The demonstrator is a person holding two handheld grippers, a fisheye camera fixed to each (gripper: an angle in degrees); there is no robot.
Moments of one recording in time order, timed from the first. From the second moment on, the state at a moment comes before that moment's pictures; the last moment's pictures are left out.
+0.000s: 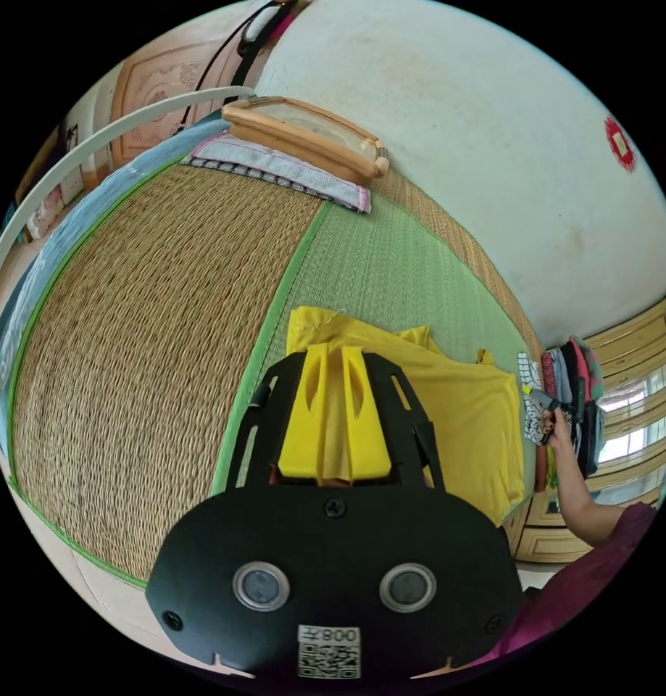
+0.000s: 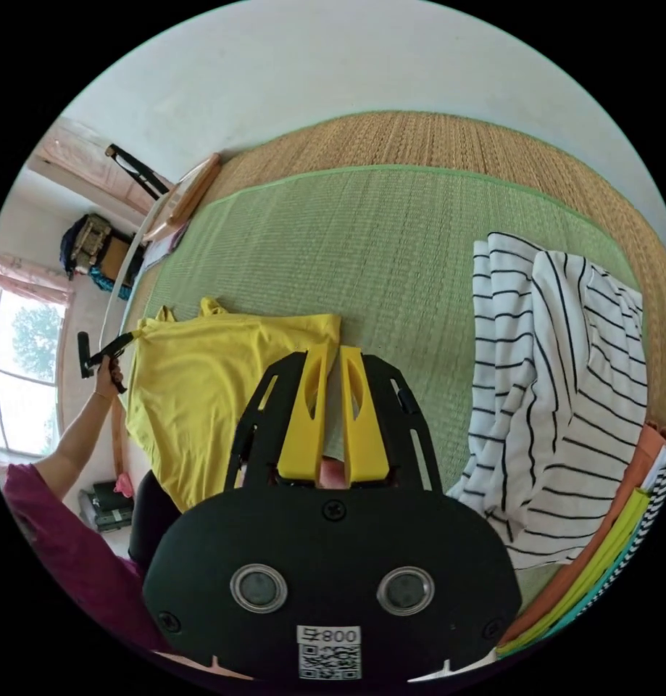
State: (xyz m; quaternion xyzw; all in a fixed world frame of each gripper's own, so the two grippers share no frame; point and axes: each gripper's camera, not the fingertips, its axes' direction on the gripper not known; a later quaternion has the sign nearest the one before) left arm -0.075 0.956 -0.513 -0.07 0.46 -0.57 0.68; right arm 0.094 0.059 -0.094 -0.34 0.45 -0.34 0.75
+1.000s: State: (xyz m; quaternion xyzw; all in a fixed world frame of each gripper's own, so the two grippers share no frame) left arm -0.121 1.104 -0.642 -0.08 0.50 -0.63 0.58; right arm 0.236 0.131 -0.238 -0.35 0.37 -0.20 0.84
